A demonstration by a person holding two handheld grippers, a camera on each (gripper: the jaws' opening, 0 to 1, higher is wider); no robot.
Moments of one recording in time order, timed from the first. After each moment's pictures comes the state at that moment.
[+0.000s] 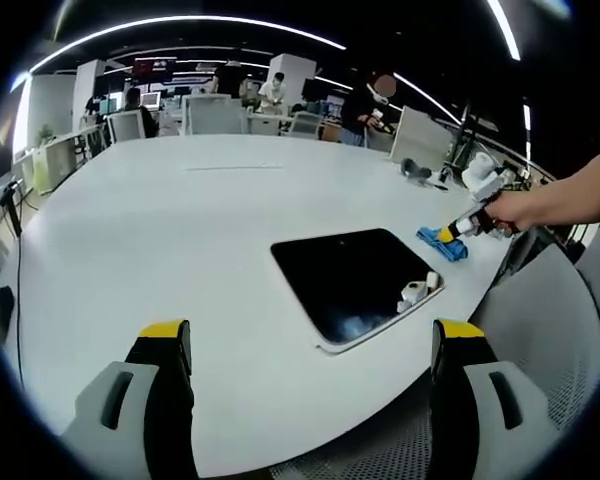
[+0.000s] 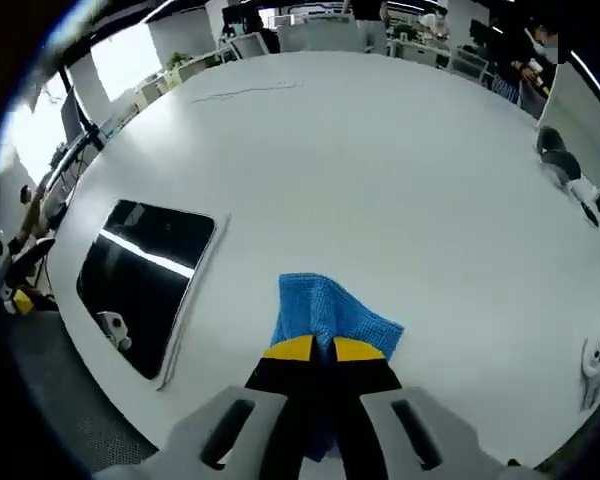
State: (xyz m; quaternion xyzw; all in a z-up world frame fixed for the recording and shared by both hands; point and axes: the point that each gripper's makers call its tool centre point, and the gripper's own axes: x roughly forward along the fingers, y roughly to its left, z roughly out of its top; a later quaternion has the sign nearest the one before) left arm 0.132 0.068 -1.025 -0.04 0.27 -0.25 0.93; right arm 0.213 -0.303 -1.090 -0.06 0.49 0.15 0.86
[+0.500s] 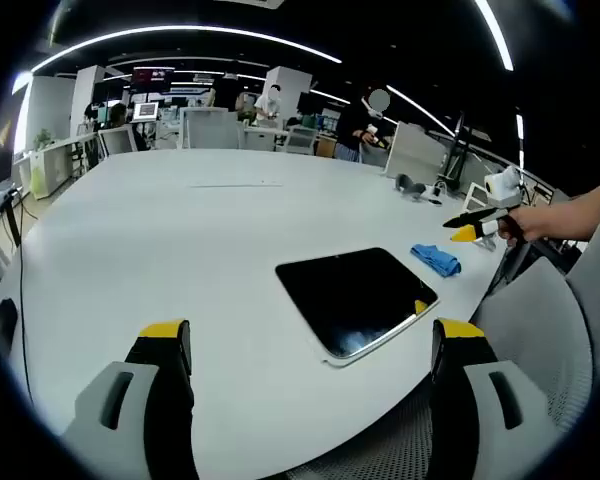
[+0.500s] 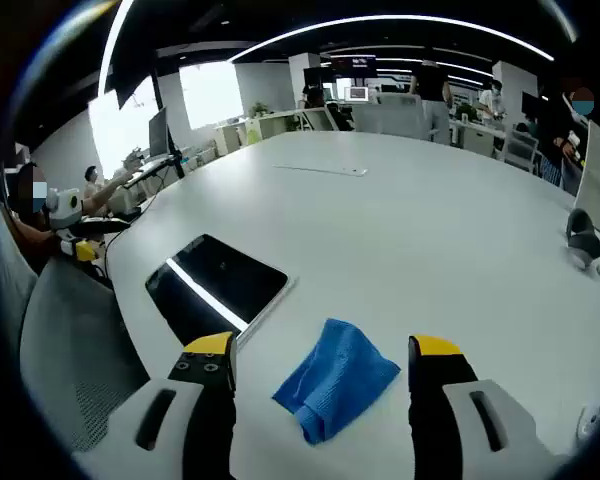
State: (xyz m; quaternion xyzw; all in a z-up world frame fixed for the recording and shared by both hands) left arm 0.144 0.091 -0.996 -0.04 0.24 -0.26 0.94; right arm 0.177 -0.286 -1.017 -0.06 0.29 0.33 0.90
